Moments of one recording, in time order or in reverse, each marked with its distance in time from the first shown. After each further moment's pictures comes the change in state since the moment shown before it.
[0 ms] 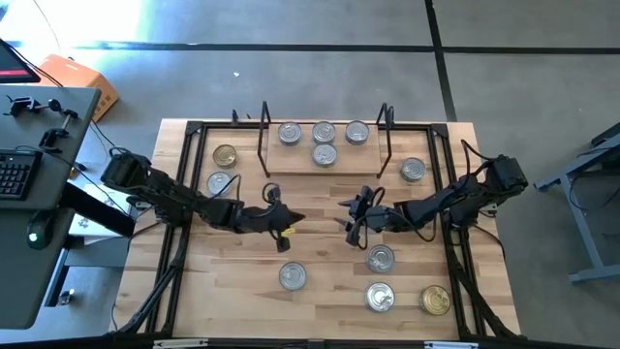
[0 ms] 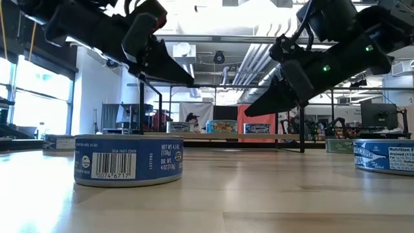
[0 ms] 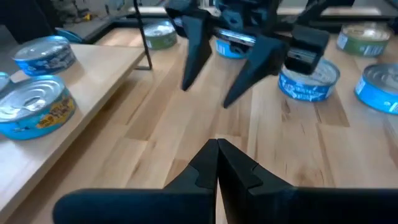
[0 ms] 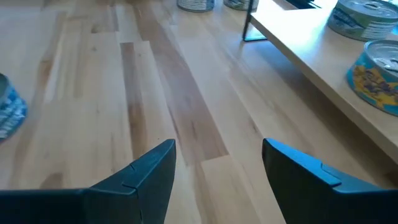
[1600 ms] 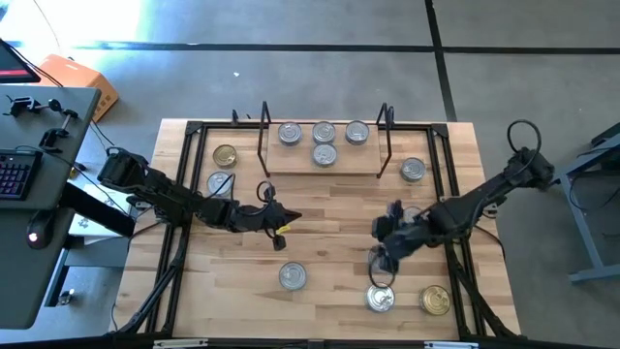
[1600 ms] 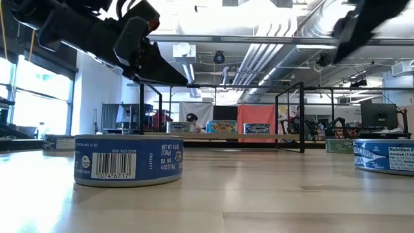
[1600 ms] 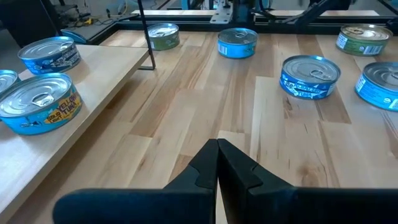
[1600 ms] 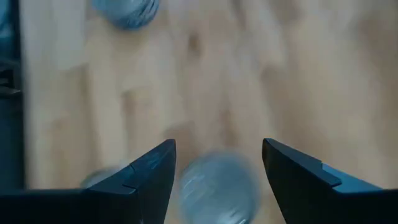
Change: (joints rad) left arm 0.002 -0.023 -0.054 0.047 -0.001 0.010; right arm 0.320 -0.291 0.469 -1.315 -0.196 0.539
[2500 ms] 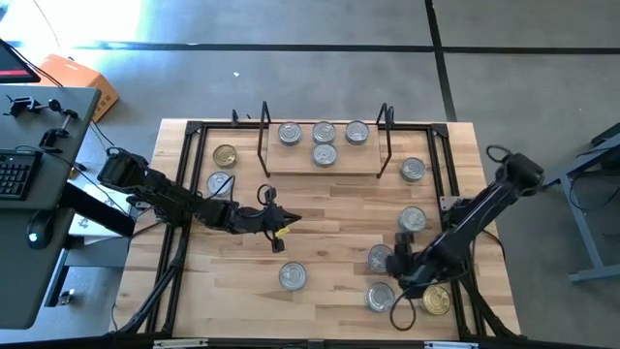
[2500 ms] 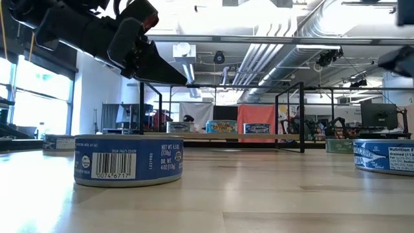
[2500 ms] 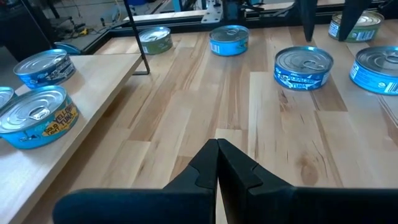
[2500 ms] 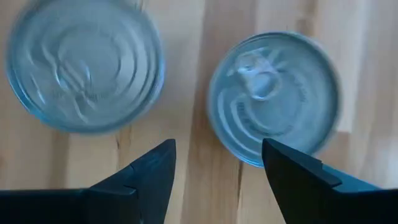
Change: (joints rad) left arm -0.014 0.000 0.000 0.001 0.004 0.077; right arm 0.268 0.161 -0.150 0.044 -0.040 -0.099
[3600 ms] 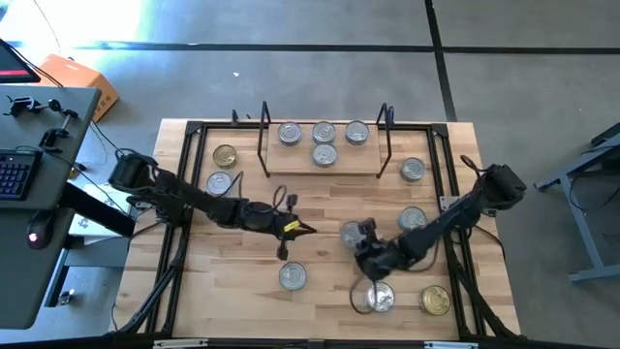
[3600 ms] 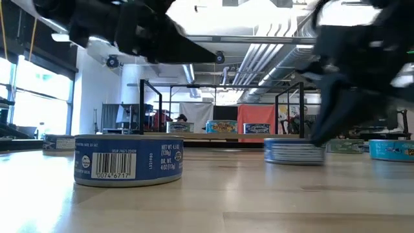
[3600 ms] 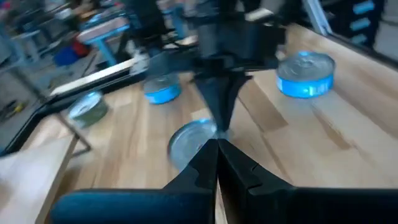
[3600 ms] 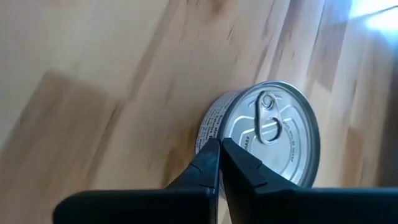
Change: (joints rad) left arm 0.055 0.113 0.143 0.065 0.342 0.340; right arm -0.282 0.199 -0.002 0.362 0.245 -0.704
